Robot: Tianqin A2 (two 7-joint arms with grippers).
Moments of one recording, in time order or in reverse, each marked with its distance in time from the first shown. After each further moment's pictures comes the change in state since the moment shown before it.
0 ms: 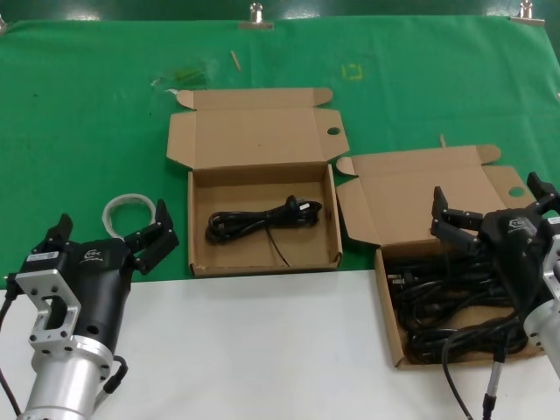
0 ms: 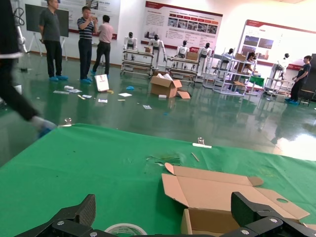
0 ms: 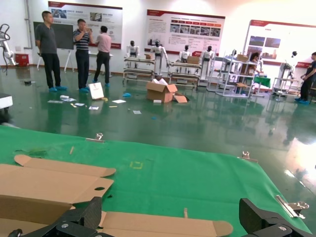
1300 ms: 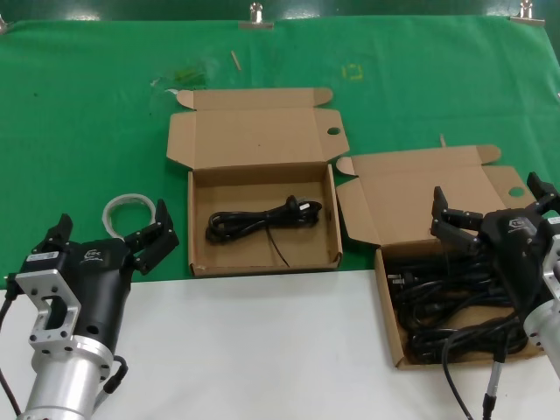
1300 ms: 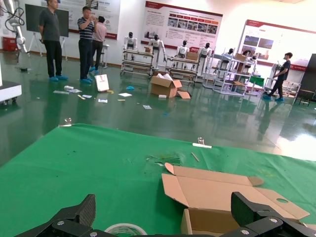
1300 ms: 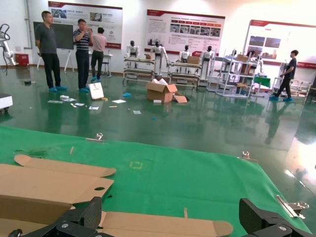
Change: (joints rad) left arm 0.000 0.000 0.000 0.000 0.000 0.000 0.000; right arm 0.000 0.000 0.000 0.000 0.000 0.000 0.000
